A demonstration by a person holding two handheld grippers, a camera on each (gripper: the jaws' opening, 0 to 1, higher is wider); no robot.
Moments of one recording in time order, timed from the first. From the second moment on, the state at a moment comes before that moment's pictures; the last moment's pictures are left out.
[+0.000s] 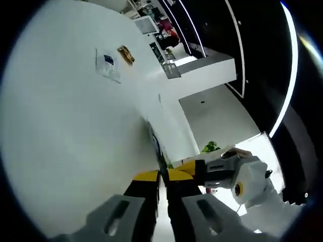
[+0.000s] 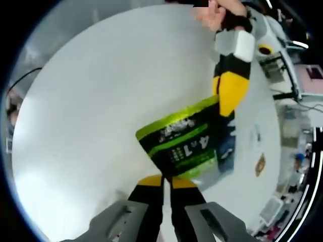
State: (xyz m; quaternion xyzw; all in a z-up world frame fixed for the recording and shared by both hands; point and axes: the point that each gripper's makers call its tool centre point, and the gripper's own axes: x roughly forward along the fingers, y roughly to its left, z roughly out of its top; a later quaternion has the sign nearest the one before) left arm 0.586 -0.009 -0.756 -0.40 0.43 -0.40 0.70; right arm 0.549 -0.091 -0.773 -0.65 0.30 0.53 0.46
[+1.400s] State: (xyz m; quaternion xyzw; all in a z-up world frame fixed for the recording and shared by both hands) left arm 0.577 -0.014 -0.736 -0.43 0.42 -0.38 0.70; right arm 0.540 -0.029 -0.739 -0.54 0.20 0.22 0.79
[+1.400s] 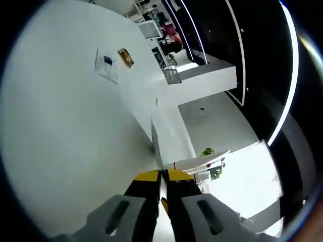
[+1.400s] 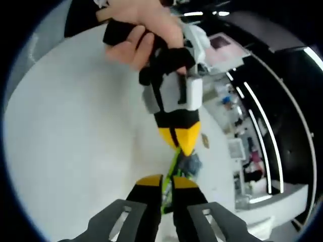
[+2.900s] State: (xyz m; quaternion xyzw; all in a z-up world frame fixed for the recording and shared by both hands) left arm 0.595 -0.031 -0.753 -0.17 0.38 -0.46 0.78; right arm 0.502 -0.056 -0.761 -0.56 0.23 0.21 0.77
